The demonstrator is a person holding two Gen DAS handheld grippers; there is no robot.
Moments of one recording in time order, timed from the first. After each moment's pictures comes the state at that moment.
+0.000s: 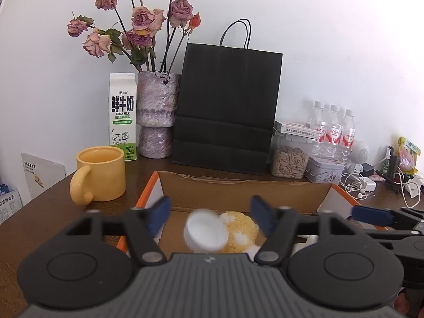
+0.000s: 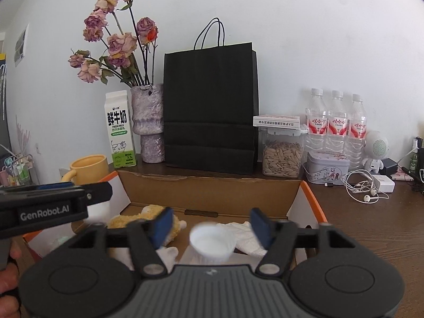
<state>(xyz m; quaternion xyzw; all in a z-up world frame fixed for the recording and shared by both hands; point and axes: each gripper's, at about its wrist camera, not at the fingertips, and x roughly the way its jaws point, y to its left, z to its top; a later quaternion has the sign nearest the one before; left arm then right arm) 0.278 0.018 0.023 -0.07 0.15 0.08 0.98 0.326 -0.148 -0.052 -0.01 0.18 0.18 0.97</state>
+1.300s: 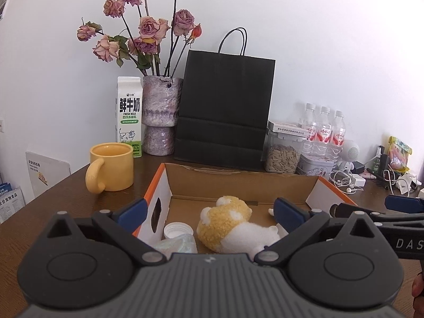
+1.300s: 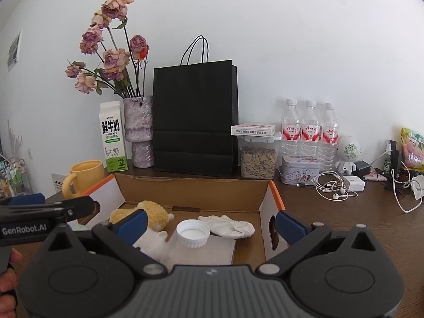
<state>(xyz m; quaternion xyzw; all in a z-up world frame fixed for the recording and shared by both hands) 0.225 0.010 0.027 -0.06 0.15 0.07 0.98 0.269 -0.178 -0.036 -0.01 0.17 0.15 0.97</state>
